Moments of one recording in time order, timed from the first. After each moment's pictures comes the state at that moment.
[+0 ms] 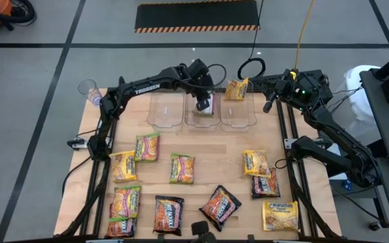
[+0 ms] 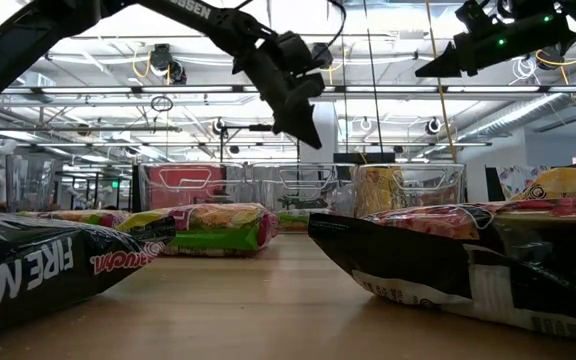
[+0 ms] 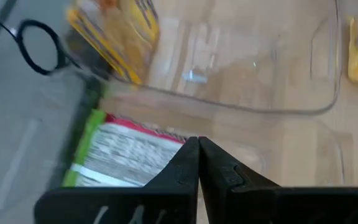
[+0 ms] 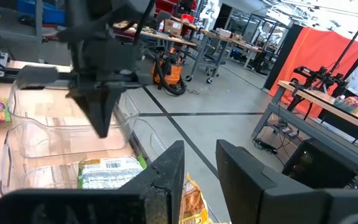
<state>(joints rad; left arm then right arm) 0.50 2.12 1.96 -0.73 0.23 0.23 -0.99 0.70 0.58 0.01 -0.39 -0.36</state>
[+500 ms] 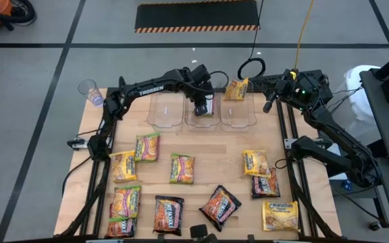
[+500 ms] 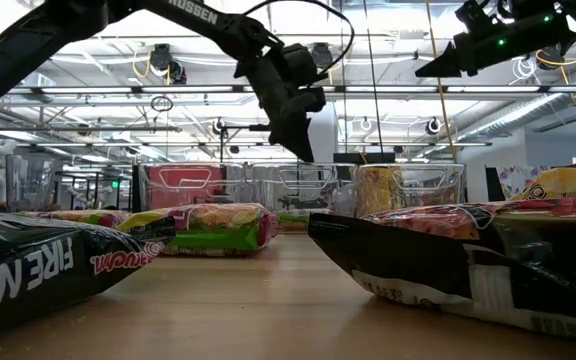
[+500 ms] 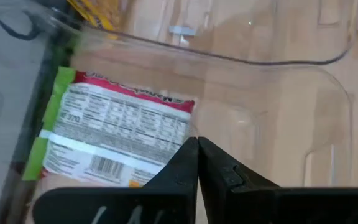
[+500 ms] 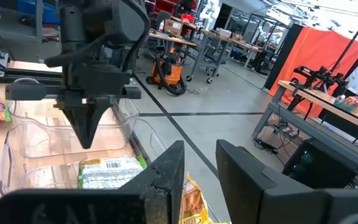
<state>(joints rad) 0.49 2.17 1.99 -0.87 0.22 0.25 -0.99 0.70 0.58 0.01 -0.39 -0.36</state>
